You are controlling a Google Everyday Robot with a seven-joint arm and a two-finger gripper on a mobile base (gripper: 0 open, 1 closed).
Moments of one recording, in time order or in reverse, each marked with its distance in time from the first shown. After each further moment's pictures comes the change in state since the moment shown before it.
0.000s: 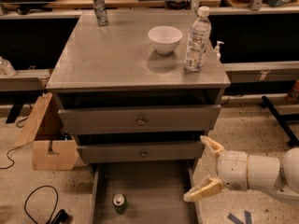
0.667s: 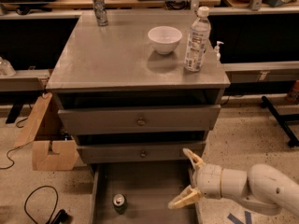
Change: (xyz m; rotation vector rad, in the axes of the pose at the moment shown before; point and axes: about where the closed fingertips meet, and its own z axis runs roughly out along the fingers) arm 0.065 0.005 0.073 -0.041 -0.058 -0.044
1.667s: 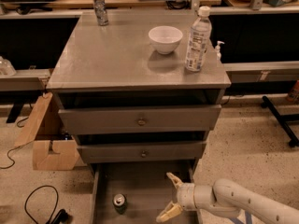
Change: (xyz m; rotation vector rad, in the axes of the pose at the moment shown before) arm 0.186 0.009 0.120 -0.116 0.072 0.094
